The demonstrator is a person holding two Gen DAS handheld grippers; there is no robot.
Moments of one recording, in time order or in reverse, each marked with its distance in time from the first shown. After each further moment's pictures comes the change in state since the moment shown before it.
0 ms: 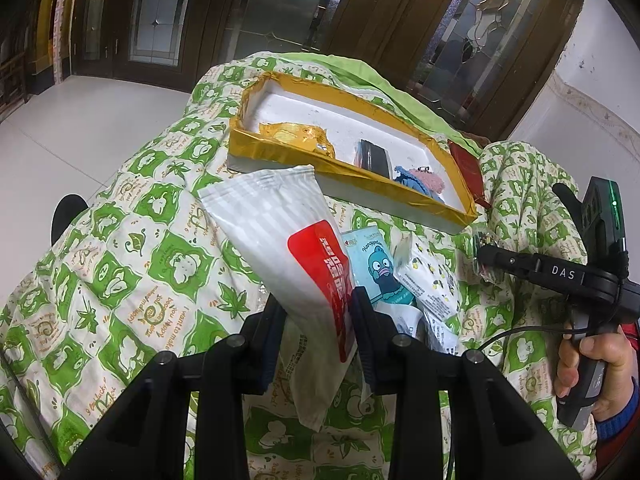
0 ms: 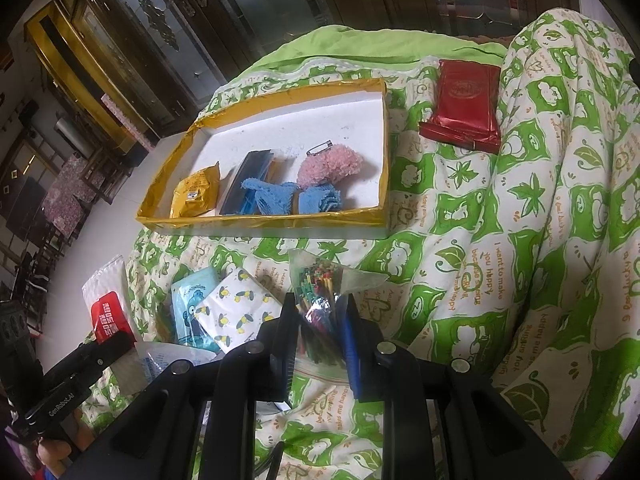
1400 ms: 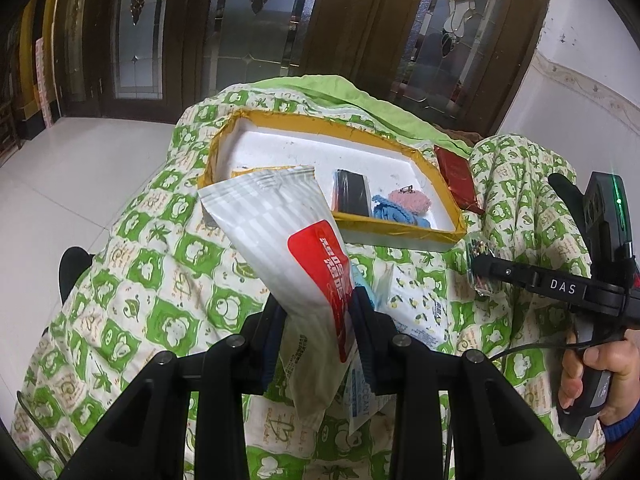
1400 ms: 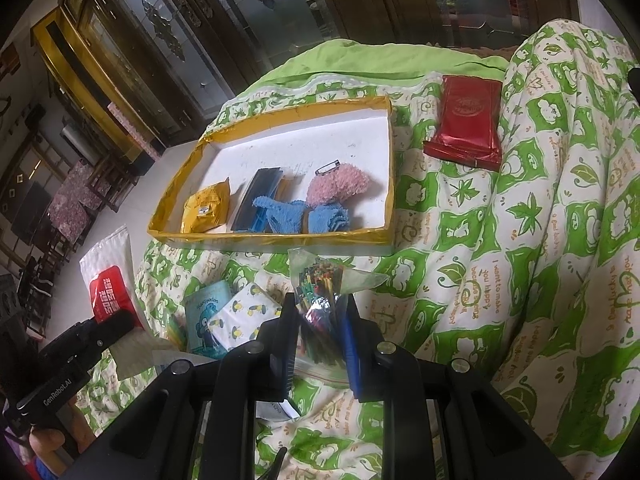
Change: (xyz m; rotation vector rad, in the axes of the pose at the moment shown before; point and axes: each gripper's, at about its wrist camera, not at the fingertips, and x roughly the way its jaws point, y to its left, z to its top) left arm -0.003 -0.030 0.032 0.134 -0.039 0.036; right arm -0.011 0.004 0.001 -0.001 -0.041 0.021
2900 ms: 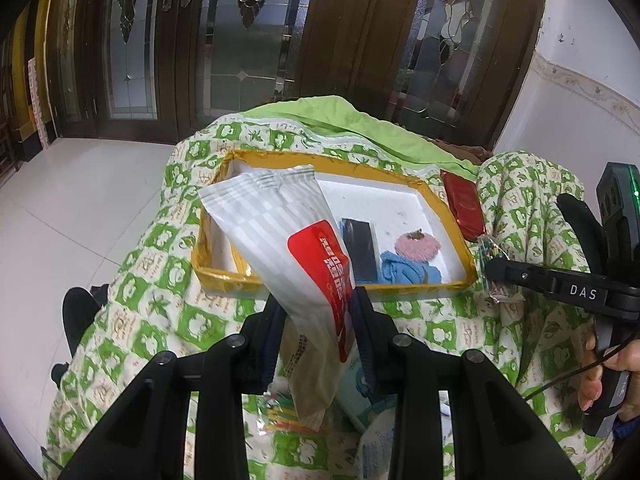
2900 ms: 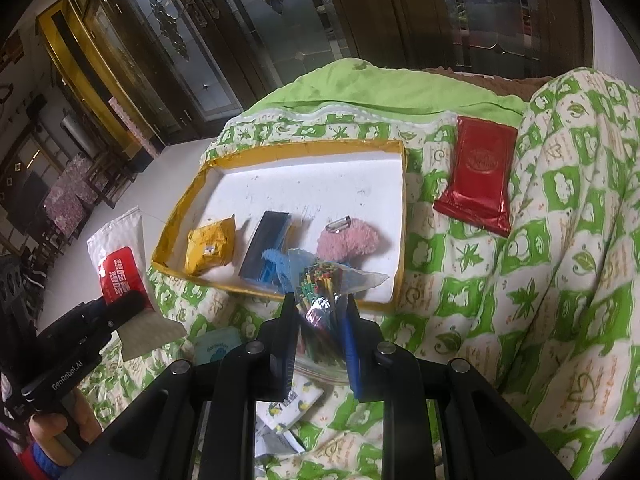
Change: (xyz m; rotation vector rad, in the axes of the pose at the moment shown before) left arm 0.018 0.001 0.058 0.039 -0.030 0.013; right arm -0.002 0.015 0.048 -0.047 -0.007 -0.028
